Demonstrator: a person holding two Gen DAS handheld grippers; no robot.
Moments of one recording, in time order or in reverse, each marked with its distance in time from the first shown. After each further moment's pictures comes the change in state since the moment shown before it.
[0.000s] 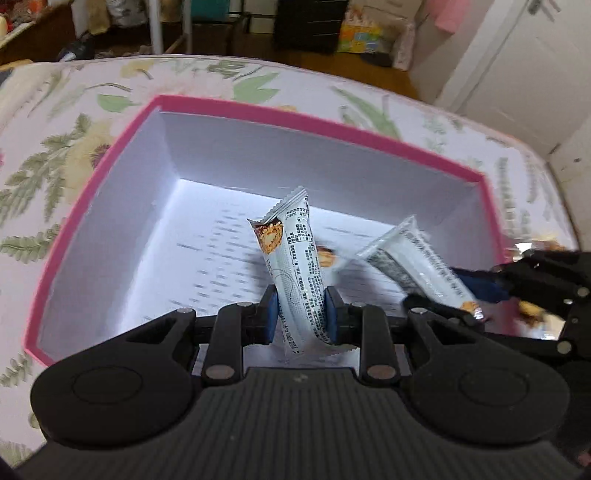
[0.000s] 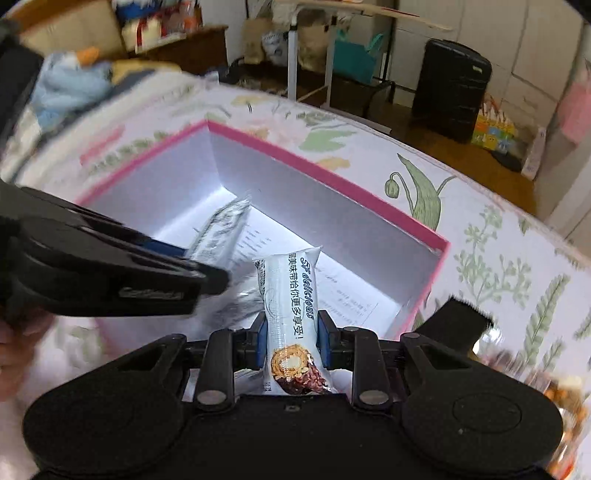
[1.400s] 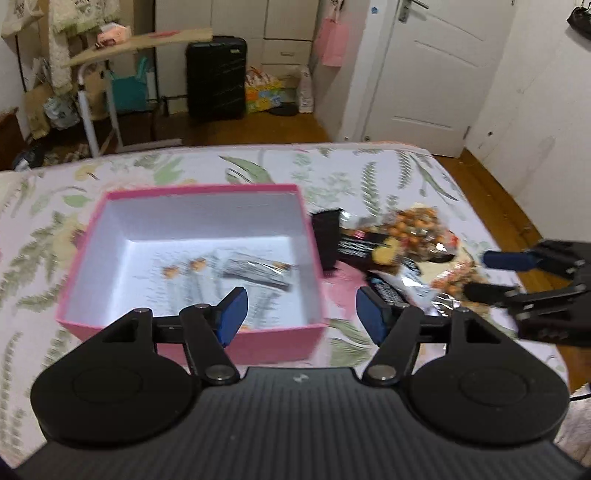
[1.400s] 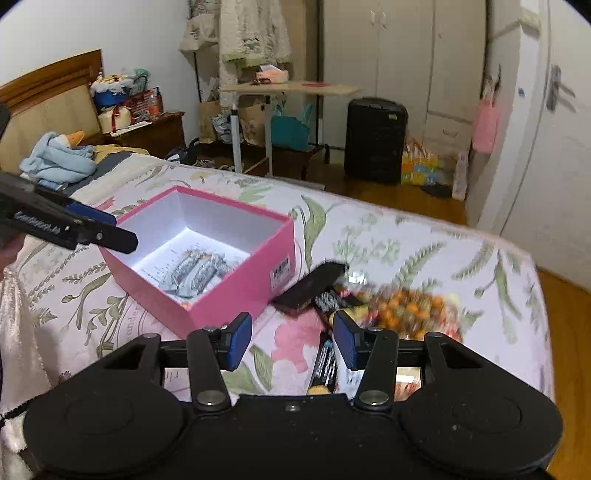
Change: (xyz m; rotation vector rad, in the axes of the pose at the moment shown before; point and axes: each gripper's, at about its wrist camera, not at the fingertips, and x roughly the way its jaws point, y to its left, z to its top) left arm -0.159 -0.093 -0.079 0.264 -0.188 -0.178; right arm -0.189 -0.067 -0.163 0.226 -0.286 -0.055
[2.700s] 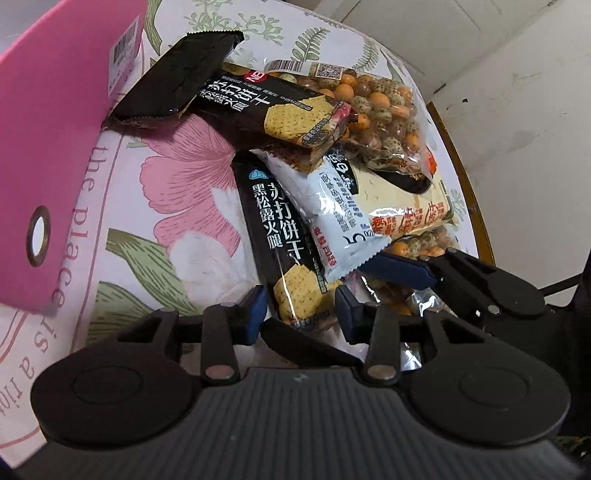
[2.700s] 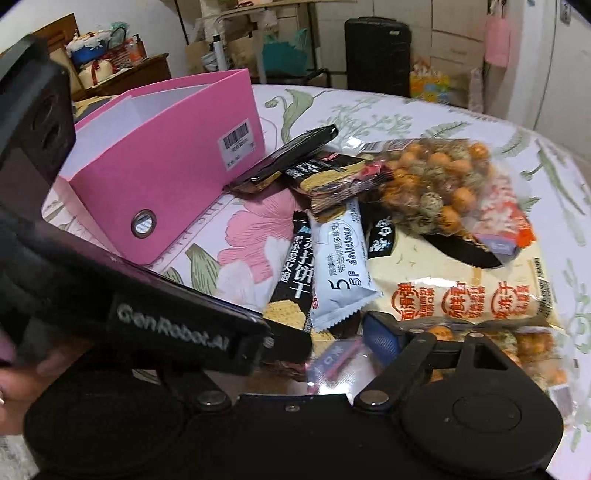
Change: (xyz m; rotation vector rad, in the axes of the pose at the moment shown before) left arm 0.219 -0.085 -0.055 -0.275 0.290 -0.283; right arm 0.123 -0.053 -0.079 0.062 0.202 0.077
